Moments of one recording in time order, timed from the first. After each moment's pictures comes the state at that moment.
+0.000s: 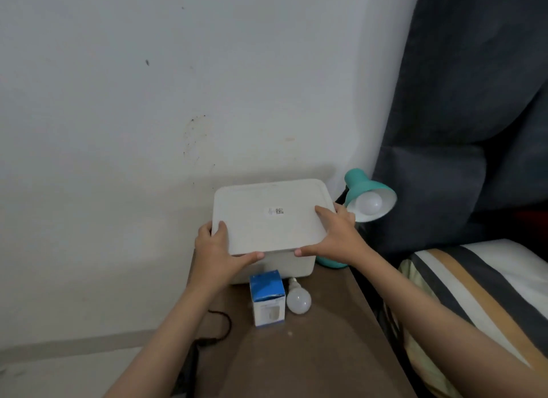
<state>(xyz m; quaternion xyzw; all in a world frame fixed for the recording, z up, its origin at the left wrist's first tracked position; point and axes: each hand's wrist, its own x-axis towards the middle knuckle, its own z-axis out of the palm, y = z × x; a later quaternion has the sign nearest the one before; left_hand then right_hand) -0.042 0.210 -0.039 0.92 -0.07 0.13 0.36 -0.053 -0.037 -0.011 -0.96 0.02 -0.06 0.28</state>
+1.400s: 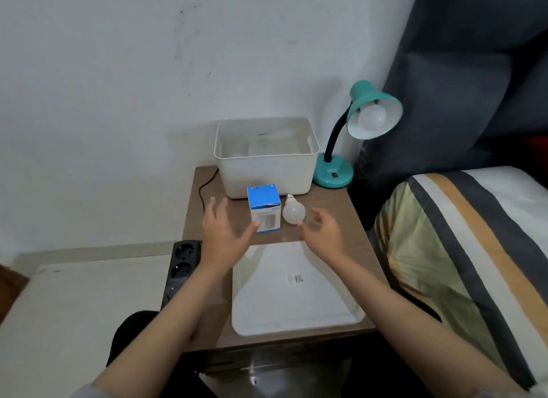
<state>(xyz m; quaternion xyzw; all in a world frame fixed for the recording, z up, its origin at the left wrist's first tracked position) -0.136 0.200 -0.135 0.90 0.01 0.09 0.42 -0.136 -0.004 -0.161 -0.85 0.16 -0.05 0.49</state>
